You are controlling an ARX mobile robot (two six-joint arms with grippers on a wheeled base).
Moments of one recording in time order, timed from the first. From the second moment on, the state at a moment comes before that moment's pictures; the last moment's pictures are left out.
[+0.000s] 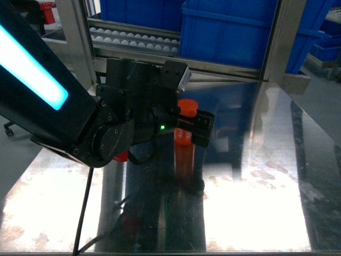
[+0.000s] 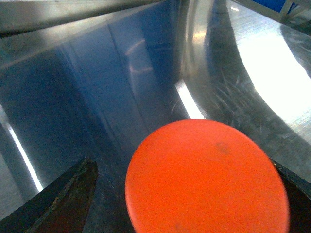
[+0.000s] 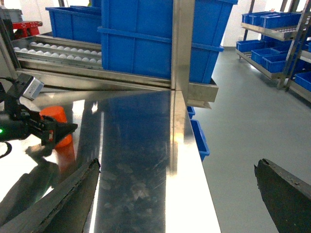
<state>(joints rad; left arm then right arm) -0.41 2.36 1.33 0.70 0.17 0.05 0.00 0.00 0.01 -0.01 0.00 0.00</state>
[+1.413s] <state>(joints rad) -0.19 1.32 0.69 0.64 -0.07 -0.03 0.00 0.00 0.01 0.00 0.00 0.00</state>
